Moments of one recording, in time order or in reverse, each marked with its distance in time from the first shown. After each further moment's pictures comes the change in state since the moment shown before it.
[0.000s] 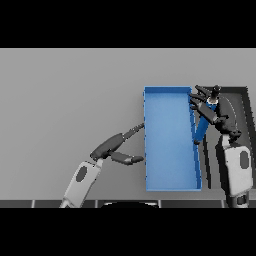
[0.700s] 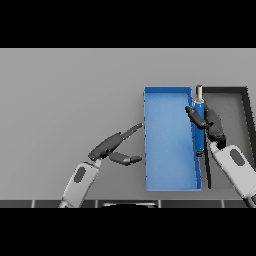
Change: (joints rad) left arm -0.003 0.008 -0.001 -0.020 0.006 -0.005 0.019; right arm 0.000 -0.326 0.462 0.111 -0.121 -0.344 -0.002
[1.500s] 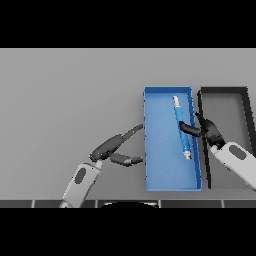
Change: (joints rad) left arm 0.020 0.002 -0.008 -0.013 -0.013 0.010 0.005; right arm -0.284 -0.290 0.551 0.082 -0.310 -0.004 0.003
